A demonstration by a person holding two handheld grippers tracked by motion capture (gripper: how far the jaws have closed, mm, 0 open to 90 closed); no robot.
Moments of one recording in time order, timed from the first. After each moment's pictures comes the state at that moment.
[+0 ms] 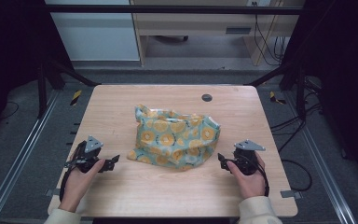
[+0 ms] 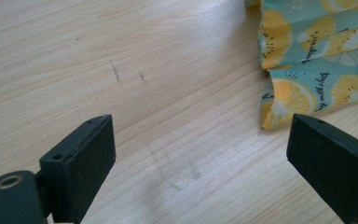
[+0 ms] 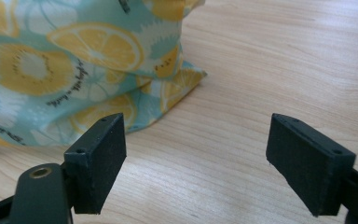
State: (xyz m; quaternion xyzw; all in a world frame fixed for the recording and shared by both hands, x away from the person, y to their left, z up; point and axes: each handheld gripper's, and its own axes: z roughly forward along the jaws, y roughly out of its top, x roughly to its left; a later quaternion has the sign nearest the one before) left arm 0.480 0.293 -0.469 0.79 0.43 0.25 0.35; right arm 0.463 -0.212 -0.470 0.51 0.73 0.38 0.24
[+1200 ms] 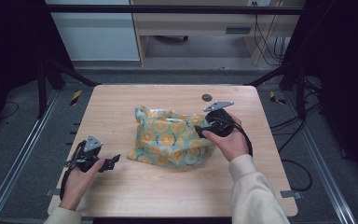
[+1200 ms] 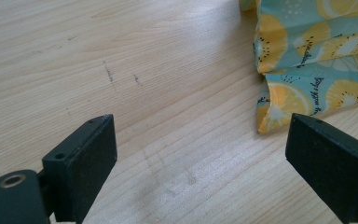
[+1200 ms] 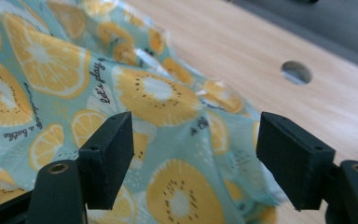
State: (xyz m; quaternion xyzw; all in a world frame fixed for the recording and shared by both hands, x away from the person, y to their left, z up) left arm 0.482 0.294 -0.471 0.79 0.43 0.23 0.36; right arm 0.542 -0.133 -0.376 0.40 0.82 0.34 0.21
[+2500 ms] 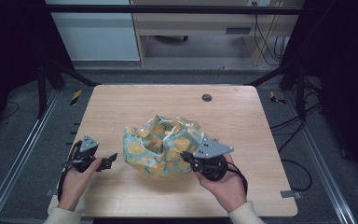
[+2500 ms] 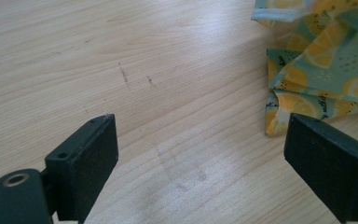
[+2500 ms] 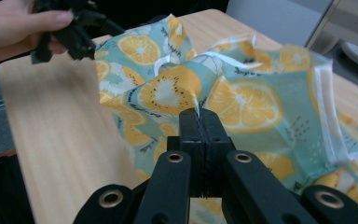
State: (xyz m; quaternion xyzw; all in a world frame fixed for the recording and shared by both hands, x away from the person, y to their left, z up) left arm 0.479 0.299 -0.467 0.78 0.44 0.24 0.37; right arm 0.407 -0.102 -0.374 0.26 0.82 0.47 0.19
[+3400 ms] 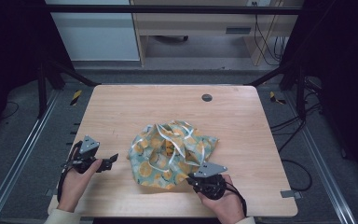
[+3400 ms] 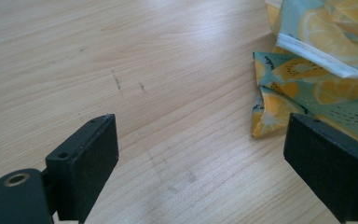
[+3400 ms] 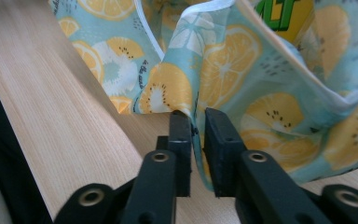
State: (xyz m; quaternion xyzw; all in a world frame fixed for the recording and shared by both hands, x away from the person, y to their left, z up) left arm 0.472 0.295 -0.459 0.78 0.43 0.25 0.38; right arm 0.396 -0.112 -0.455 0.32 0.85 0.40 0.15
